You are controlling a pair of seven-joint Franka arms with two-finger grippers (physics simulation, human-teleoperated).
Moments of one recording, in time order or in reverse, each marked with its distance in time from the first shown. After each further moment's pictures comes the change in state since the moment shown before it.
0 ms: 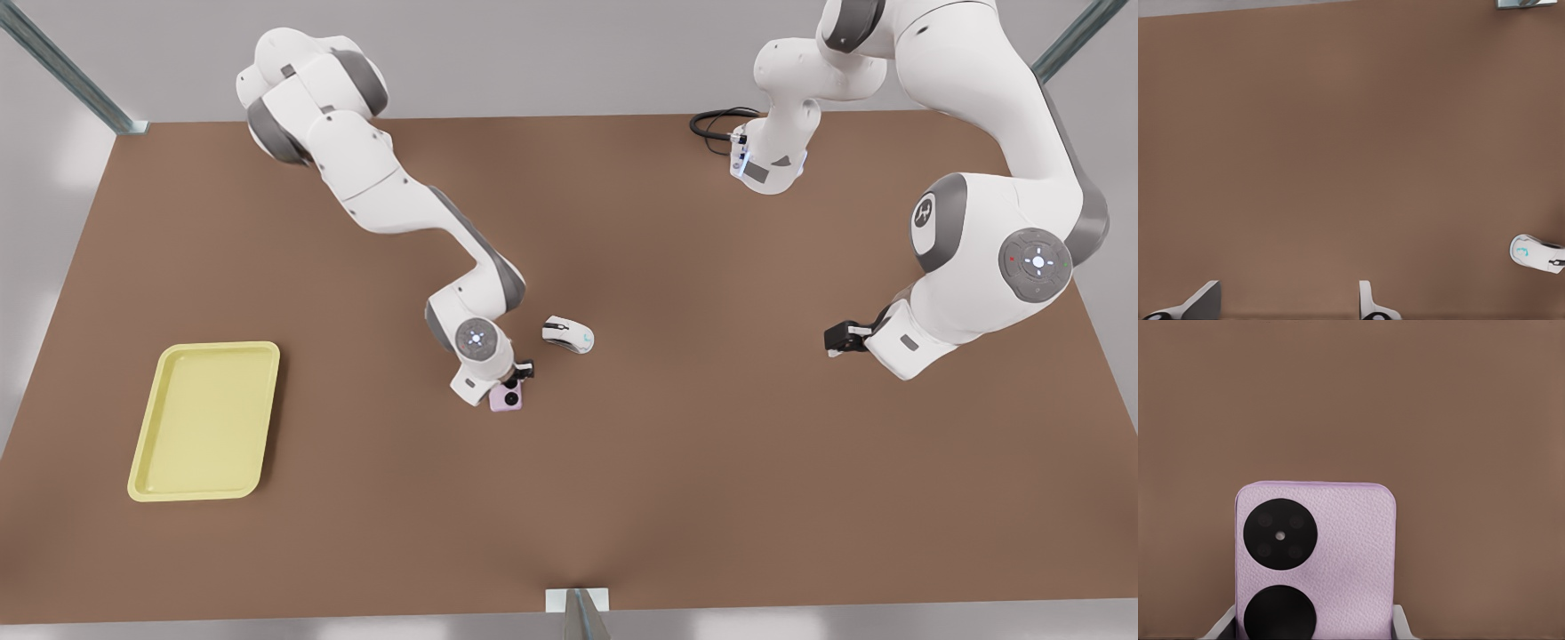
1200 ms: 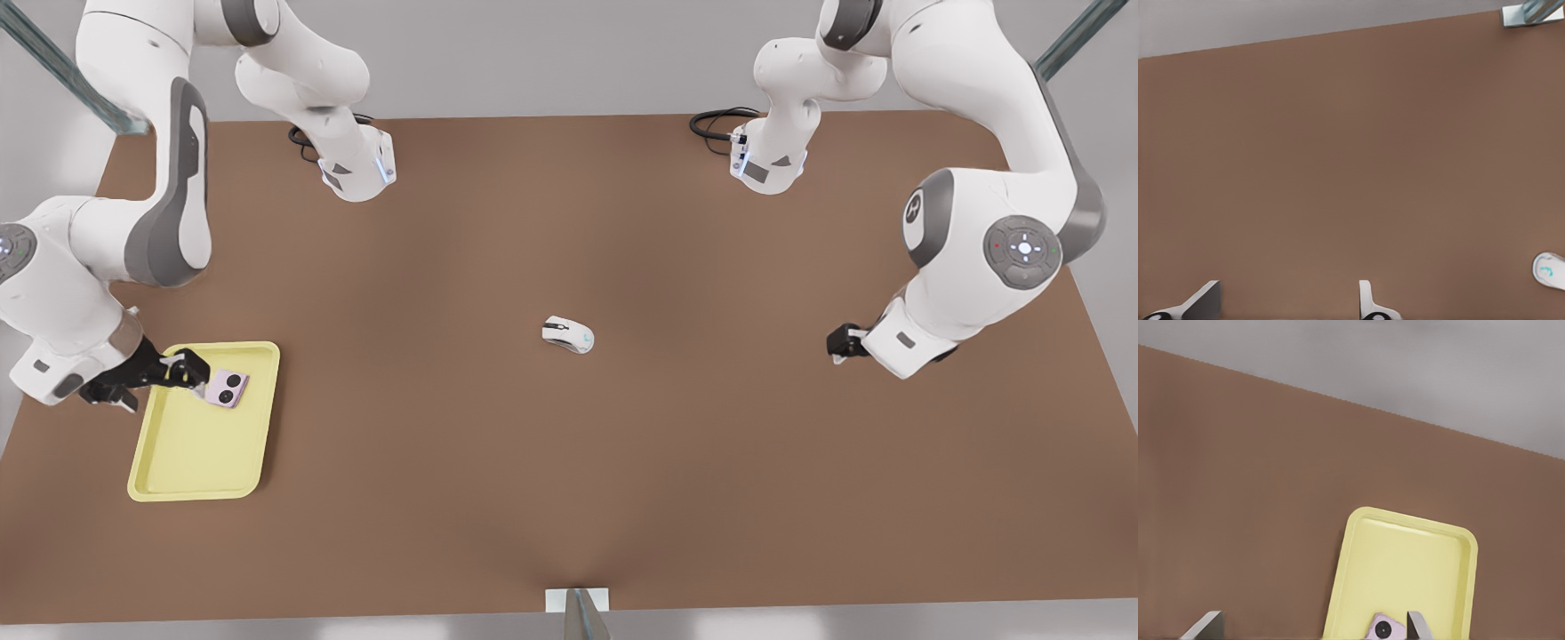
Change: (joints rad) left arm -0.011 -0.001 -0.013 0.007 0.075 0.055 0.001; right arm -0.419 -0.513 -0.257 0.168 -0.009 -0.423 -0.804
